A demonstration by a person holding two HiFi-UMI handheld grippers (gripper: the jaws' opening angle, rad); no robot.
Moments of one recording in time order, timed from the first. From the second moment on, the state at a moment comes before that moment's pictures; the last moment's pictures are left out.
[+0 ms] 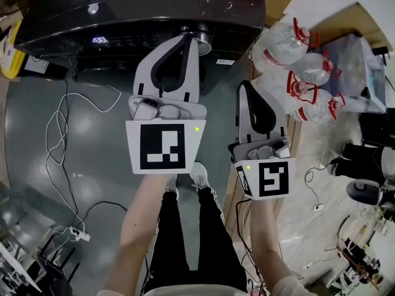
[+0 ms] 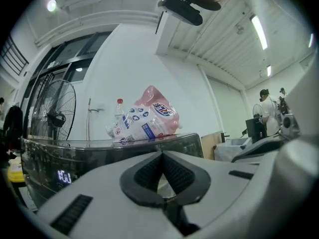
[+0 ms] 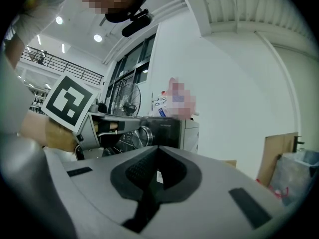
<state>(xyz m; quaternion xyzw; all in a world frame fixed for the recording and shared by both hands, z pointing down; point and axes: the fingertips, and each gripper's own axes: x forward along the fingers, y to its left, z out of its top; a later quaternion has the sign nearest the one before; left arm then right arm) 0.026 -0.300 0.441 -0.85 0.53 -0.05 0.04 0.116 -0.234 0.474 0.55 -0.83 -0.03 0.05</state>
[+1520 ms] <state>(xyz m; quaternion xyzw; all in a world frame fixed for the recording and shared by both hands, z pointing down) 0.044 -0.285 0.447 -0.86 0.51 -0.06 0.02 0.126 -0.231 0.460 0.56 -0.83 -0.03 0.04</state>
